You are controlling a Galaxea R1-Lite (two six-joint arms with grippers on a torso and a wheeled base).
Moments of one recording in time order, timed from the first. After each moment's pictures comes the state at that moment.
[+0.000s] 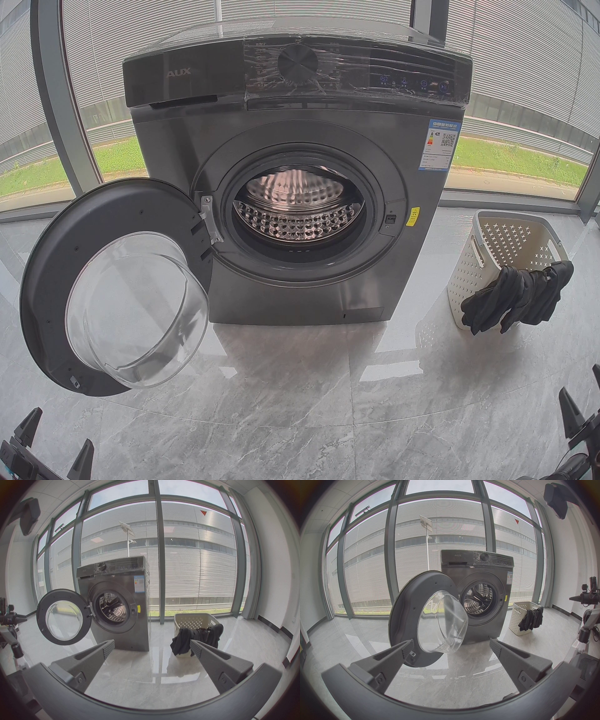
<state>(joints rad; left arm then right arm) 0.00 0.02 -0.02 0.04 -0.08 0.05 0.06 0.22 -0.02 -0.19 -0.01 0.00</state>
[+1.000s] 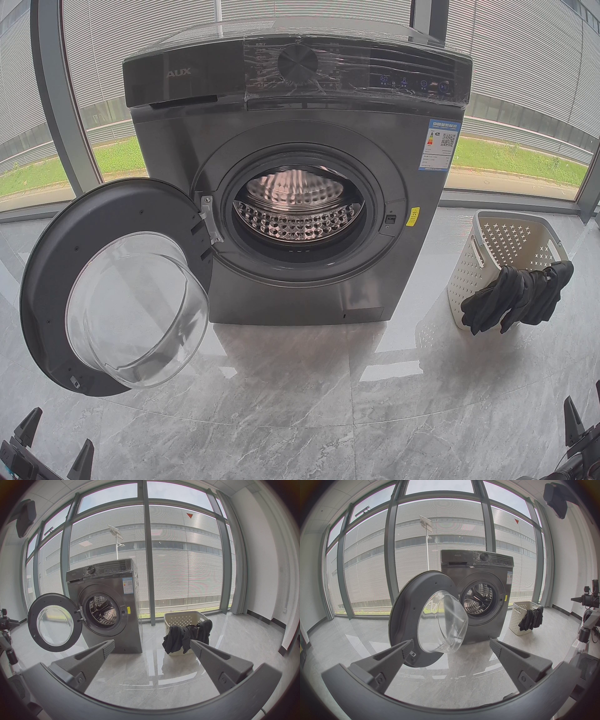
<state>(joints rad) 0.00 0.02 -0.02 0.04 -0.08 0.06 0.00 0.01 -0.02 -0.01 -0.07 0.06</state>
